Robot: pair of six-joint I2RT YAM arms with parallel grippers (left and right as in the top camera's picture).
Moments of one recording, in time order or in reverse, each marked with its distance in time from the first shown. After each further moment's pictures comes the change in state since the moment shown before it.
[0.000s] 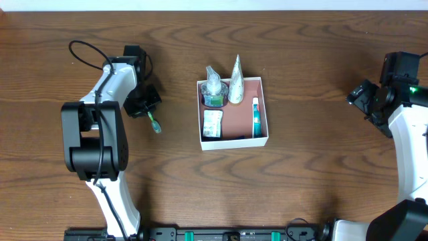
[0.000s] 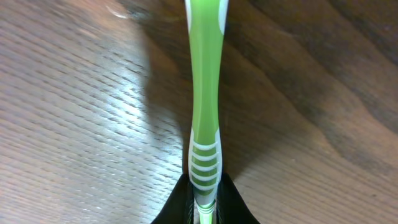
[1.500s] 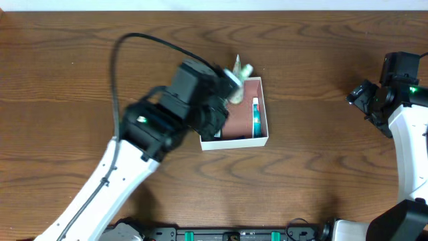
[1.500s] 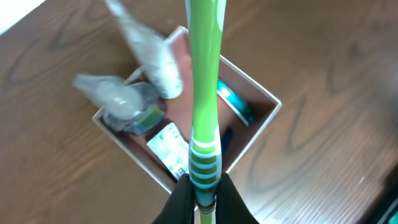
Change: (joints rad) left arm -0.639 -0.742 -0.018 -0.034 0.081 0.639; right arm 0.000 0.000 0.000 0.000 0.000 0.000
